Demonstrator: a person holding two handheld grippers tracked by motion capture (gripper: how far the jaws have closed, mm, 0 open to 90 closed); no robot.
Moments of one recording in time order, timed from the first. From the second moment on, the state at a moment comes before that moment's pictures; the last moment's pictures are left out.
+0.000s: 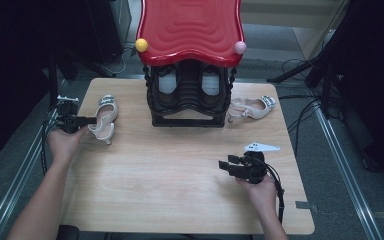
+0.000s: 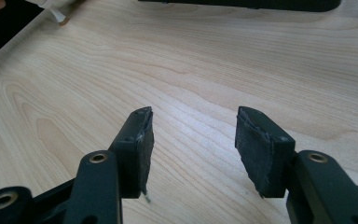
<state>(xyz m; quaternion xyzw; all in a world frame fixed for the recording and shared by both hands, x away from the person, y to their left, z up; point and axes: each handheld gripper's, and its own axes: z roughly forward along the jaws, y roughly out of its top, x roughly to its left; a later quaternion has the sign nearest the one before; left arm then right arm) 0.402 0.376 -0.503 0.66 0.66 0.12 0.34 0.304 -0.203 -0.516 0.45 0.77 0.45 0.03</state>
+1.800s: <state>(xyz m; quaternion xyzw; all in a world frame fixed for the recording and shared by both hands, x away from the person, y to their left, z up) 0.297 0.230 -0.479 0.73 0.49 -0.04 0.46 0.334 -0.180 -0.513 0.43 0.78 0.44 0.04</state>
